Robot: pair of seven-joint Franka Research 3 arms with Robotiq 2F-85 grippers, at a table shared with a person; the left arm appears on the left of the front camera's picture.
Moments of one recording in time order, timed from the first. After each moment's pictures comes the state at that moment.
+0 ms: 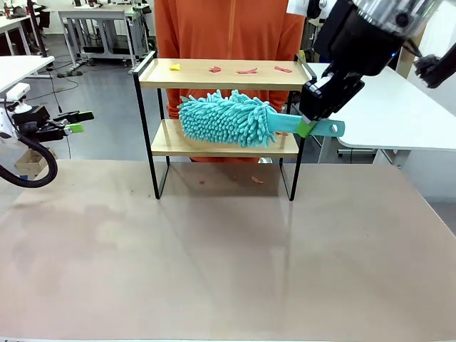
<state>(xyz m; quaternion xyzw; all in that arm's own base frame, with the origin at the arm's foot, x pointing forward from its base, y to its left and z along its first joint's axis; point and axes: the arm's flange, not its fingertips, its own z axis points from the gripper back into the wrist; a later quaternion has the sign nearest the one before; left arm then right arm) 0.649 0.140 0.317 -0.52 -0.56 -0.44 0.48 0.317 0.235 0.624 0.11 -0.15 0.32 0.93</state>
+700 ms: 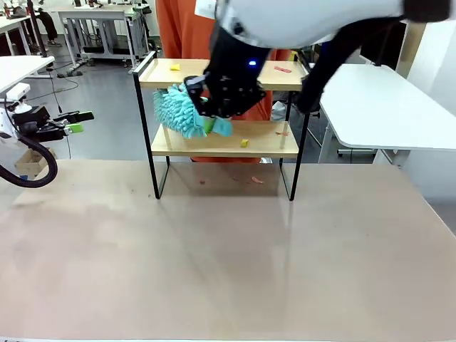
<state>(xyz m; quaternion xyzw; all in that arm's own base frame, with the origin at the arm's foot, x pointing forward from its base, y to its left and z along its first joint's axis) 0.649 0.140 0.317 -0.52 -0.56 -0.44 0.48 0.335 0.397 0.611 0.12 -0.17 0.14 0.97</state>
